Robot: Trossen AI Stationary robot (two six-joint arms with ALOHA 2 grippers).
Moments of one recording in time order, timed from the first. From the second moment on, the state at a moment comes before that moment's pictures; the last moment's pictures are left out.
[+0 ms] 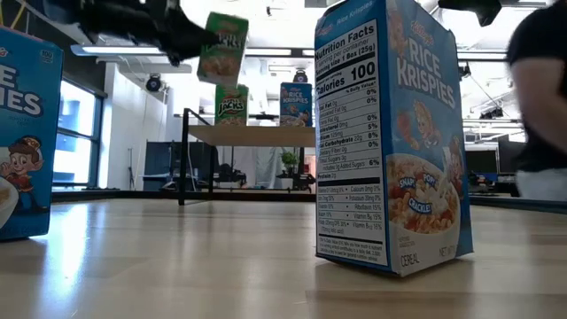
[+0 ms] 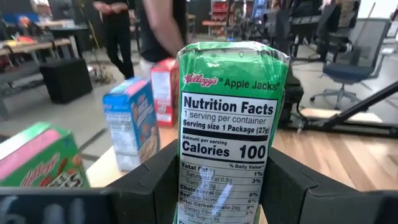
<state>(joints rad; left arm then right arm) 0.63 0.88 0.63 0.17 0.38 0.07 0.06 0.47 0.82 -0.56 0.23 0.18</state>
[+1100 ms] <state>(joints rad) 0.93 1.23 0.63 0.40 0.73 0.15 0.06 0.47 0.82 -0.56 0.23 0.18</state>
